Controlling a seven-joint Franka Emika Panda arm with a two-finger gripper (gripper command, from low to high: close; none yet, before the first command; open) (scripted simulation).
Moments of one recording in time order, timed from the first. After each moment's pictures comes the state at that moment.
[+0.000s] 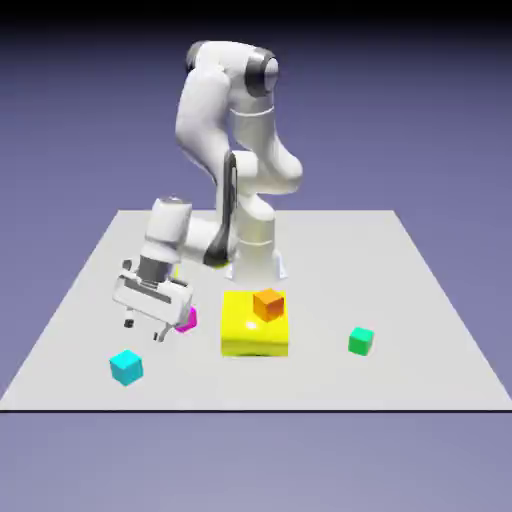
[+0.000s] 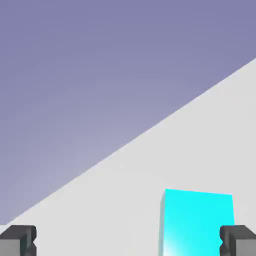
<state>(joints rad) -0.25 0.34 -0.32 -2.59 -0.17 3.36 1.13</state>
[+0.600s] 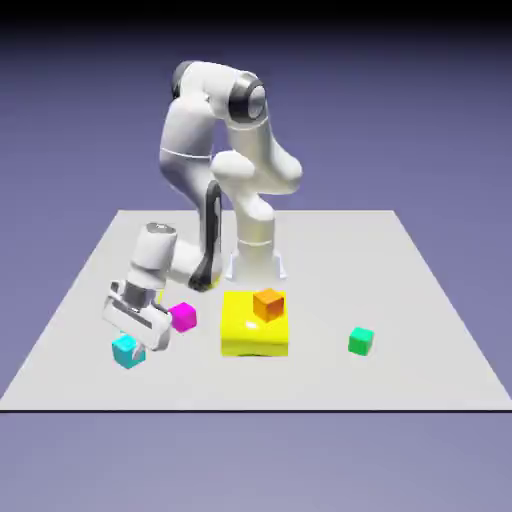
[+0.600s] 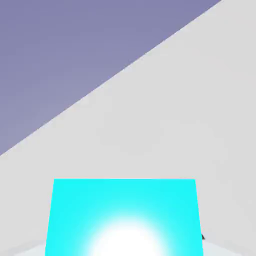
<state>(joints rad) -0.26 0.35 -0.31 -2.59 -0.17 3.36 1.16</state>
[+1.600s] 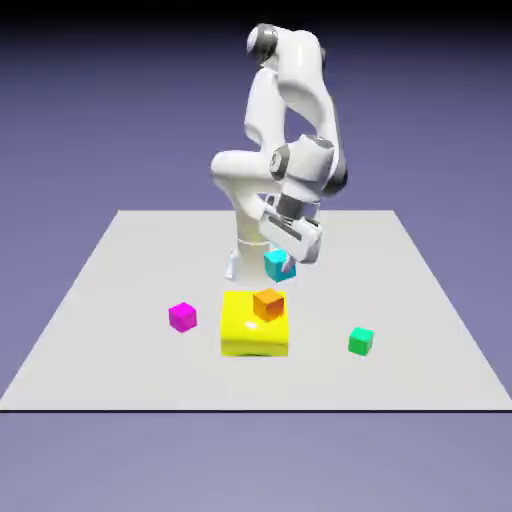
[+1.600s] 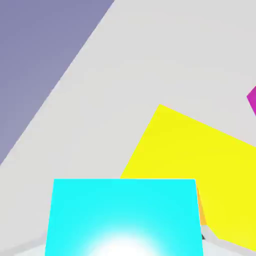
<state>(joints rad) -0.28 -0.74 0.73 -2.95 0.05 2.40 2.23</state>
